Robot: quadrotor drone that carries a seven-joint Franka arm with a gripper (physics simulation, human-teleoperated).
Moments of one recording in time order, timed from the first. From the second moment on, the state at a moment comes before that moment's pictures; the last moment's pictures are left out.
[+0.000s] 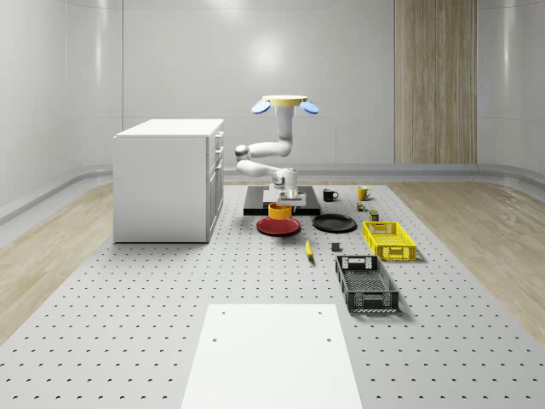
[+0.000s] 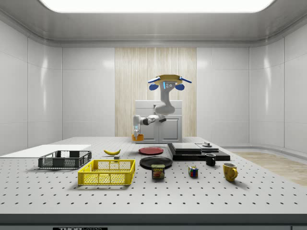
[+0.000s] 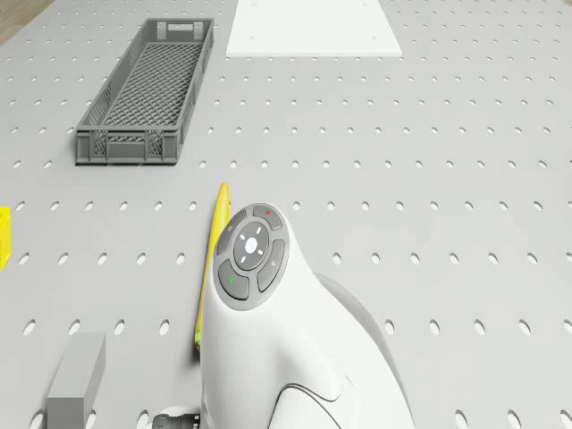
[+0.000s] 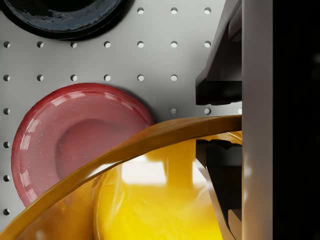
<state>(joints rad) -1.42 -1.44 1.12 -2.65 -2.03 1.66 1.76</state>
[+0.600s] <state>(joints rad) -1.42 -1.43 1.12 -2.65 -2.03 1.65 1.76</state>
